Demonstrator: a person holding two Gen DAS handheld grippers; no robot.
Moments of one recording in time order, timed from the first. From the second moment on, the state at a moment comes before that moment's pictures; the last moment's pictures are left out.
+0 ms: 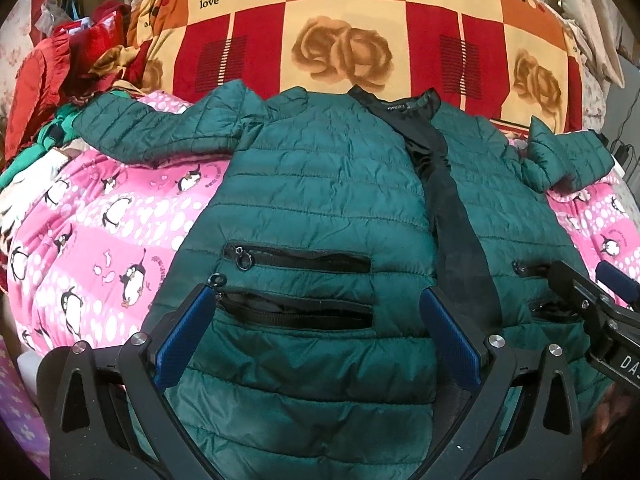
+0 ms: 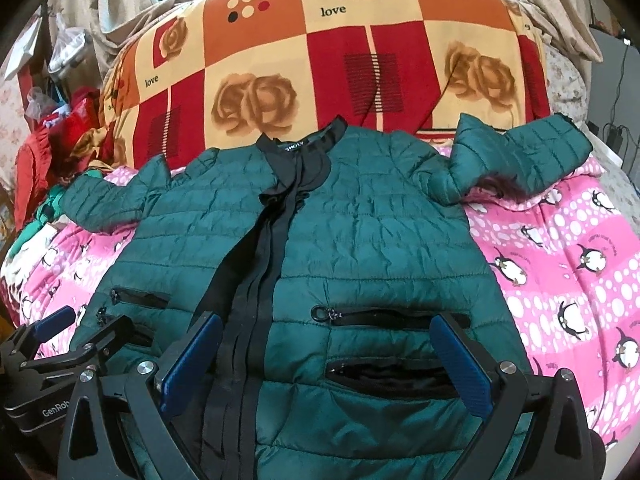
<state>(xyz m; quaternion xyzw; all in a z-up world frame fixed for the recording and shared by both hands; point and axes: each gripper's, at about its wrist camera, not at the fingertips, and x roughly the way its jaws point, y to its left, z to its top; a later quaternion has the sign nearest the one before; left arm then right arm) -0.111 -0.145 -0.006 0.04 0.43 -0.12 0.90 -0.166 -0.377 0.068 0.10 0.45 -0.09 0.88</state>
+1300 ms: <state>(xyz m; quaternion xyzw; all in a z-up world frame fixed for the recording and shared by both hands) -0.065 -0.152 -0.014 0.05 0.42 -0.10 0.90 -0.117 -0.386 0.056 0.09 0.45 -0.11 0.88</state>
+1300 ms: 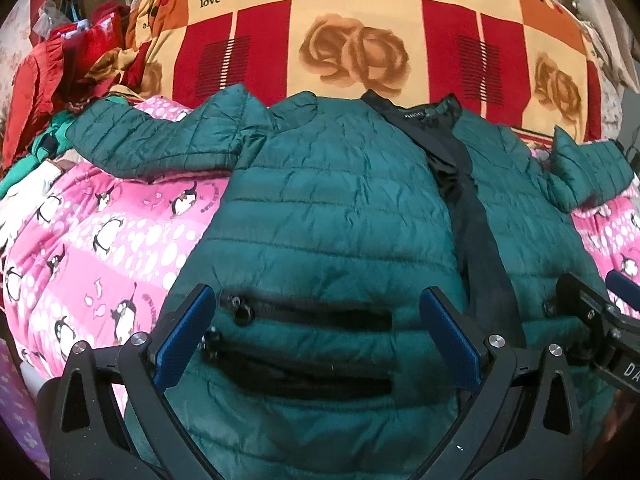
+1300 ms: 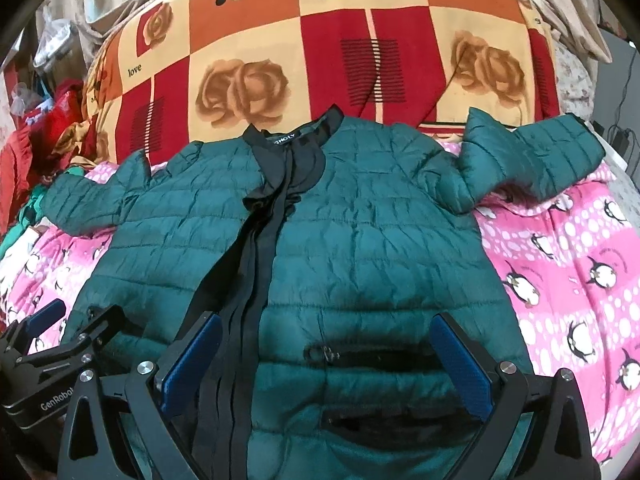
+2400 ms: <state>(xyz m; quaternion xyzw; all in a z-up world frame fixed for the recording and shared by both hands) 0.019 -0.148 -0.009 0.05 0.41 -0.06 0.91 -0.025 -0.383 0.044 0.10 0.46 -0.09 0.88</state>
